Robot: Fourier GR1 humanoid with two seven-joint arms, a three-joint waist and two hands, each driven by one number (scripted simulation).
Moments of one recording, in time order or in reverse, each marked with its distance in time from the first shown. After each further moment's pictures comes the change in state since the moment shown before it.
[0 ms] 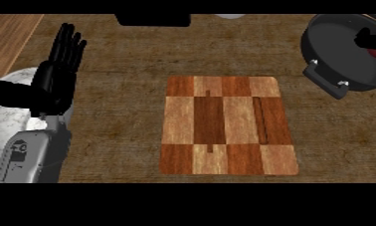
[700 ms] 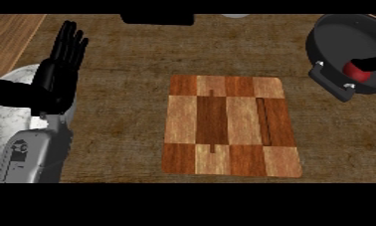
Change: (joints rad) left arm -0.008 -0.006 -0.010 -0.025 -0.006 -0.002 0.020; right arm -0.021 -0.061 -0.170 0.241 -0.215 0.151 -0.289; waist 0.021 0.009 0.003
